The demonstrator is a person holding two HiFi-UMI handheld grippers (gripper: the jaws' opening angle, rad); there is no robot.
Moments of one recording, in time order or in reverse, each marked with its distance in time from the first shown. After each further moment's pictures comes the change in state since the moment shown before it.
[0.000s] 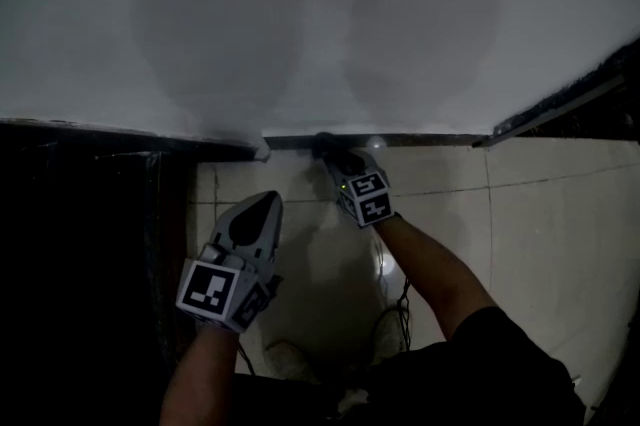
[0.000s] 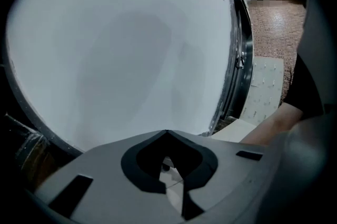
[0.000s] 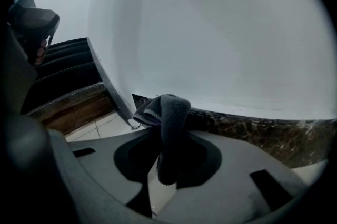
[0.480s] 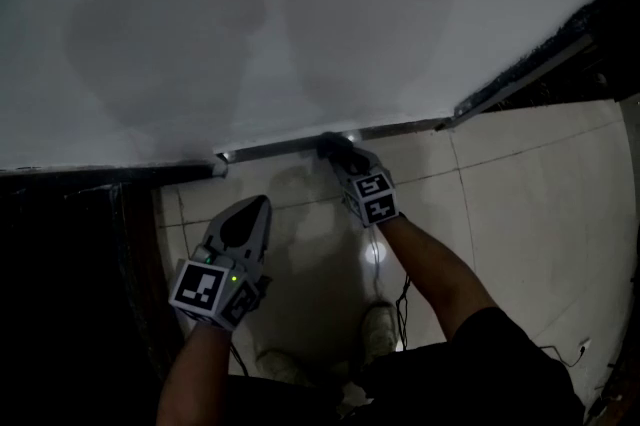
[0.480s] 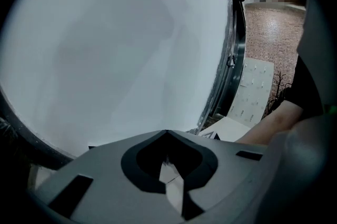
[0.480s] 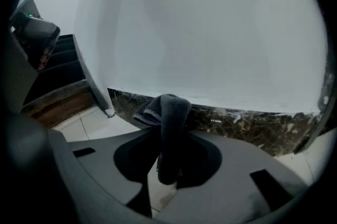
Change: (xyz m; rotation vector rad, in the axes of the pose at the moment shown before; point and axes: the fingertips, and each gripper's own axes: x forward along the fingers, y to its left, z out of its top) left arm 0.053 -0.039 -0.024 -0.039 0.060 -0.137; right arm -0.066 -0.095 -0.031 0.055 0.027 -0.171
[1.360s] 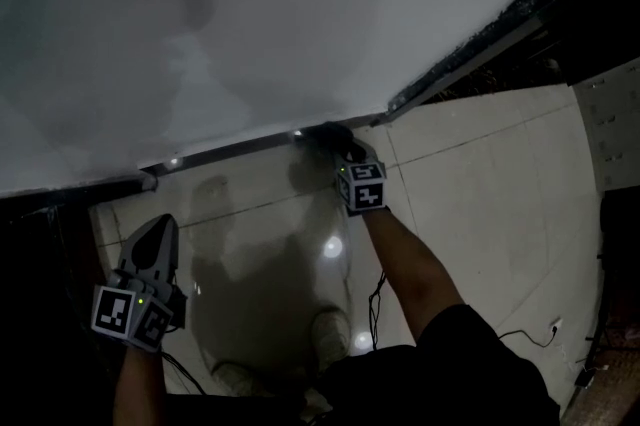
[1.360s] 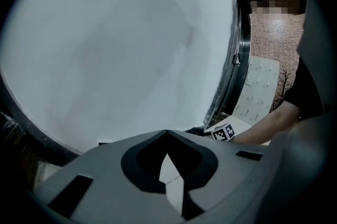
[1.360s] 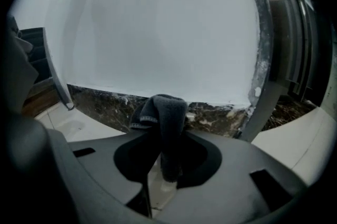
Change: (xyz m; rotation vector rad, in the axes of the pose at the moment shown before) left arm -0.007 0.024 -0.006 0.002 0.019 0.056; right arm -0.060 -0.167 -0.036 0.096 0.022 -0.302
